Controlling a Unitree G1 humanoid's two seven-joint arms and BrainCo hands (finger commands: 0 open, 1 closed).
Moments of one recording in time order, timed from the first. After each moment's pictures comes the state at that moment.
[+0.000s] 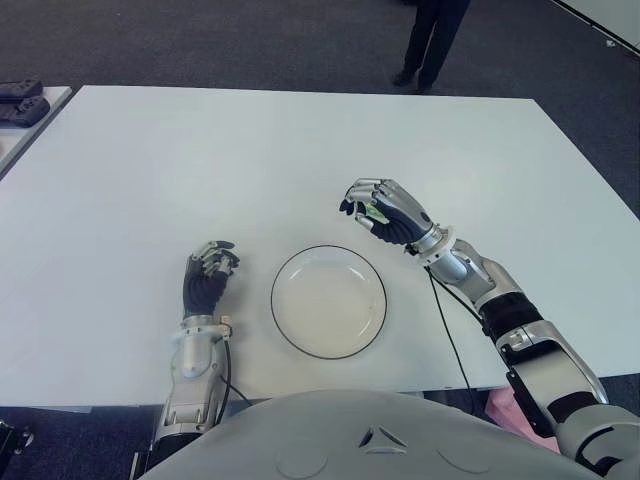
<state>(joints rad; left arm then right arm) 0.39 0.00 0.06 0.10 0.12 -0.36 0.15 -0.36 -0.48 0.39 0.49 -0.64 -0.93 -0.25</state>
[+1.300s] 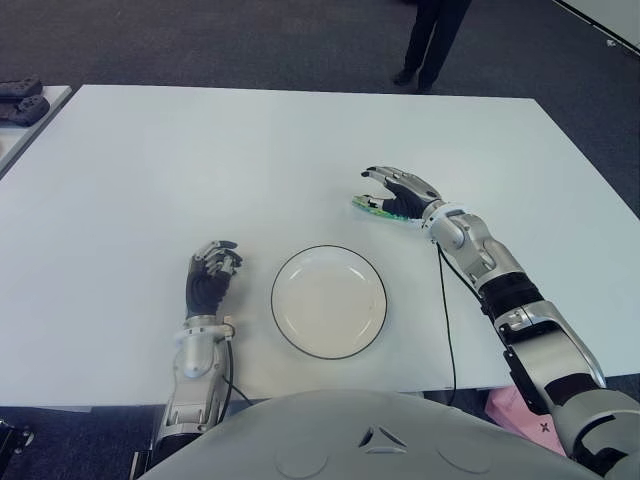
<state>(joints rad) 0.39 0.00 0.04 0.10 0.11 -0.37 0.15 -0.49 -0.46 0.38 0.57 -0.70 -0.30 0.08</state>
